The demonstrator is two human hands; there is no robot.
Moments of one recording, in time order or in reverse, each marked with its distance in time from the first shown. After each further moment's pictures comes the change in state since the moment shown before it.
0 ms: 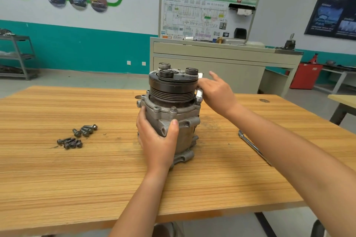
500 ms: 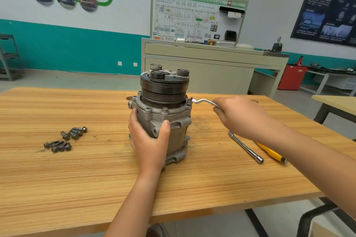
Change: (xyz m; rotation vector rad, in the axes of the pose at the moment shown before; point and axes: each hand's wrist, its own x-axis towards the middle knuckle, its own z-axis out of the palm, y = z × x) left_hand -0.002 0.000 0.000 -0.049 -0.002 -0.028; right_hand -0.021 -0.028 -0.102 -0.125 -0.735 0.392
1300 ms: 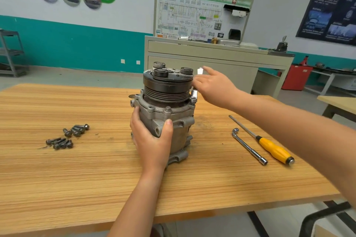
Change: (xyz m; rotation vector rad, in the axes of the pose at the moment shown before) left_hand 0.002 -0.004 0.004 -0.010 0.035 0.021; right_hand 0.096 0.010 0.033 -0.310 0.210 -0.465
